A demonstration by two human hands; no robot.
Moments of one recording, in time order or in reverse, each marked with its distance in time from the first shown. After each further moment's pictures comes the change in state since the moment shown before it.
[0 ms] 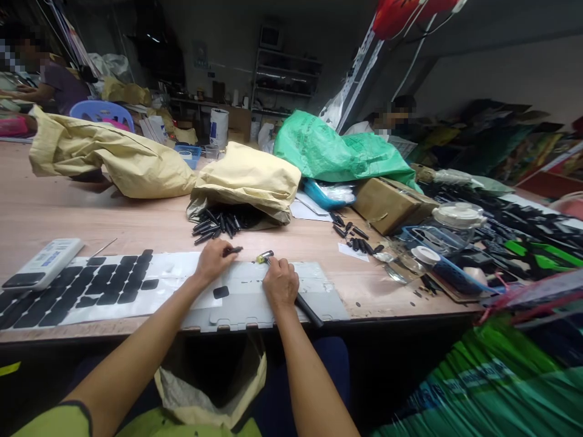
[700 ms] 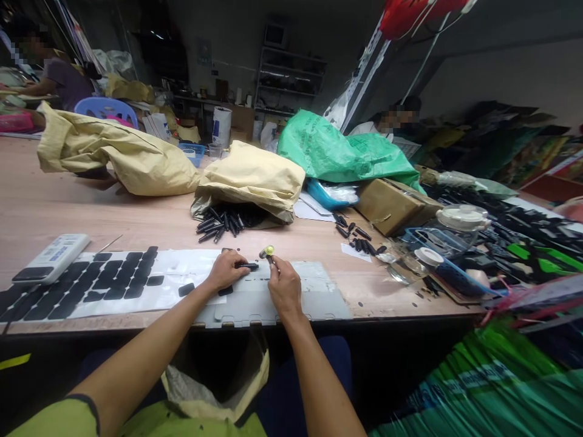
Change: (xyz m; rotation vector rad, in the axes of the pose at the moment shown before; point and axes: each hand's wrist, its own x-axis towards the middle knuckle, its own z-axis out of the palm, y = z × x) left_hand -0.020 0.007 0.018 -0.172 -0.178 0.048; right_hand -0.003 0.004 -0.017 0.633 -0.002 0.034
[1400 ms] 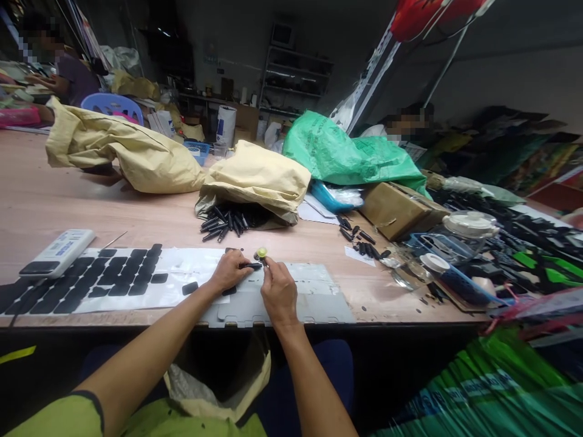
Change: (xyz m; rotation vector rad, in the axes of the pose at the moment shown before) left_hand -0.001 -0.001 0.002 0.048 0.001 0.057; right_hand -0.014 -0.027 0.007 -0.086 0.019 -0.144
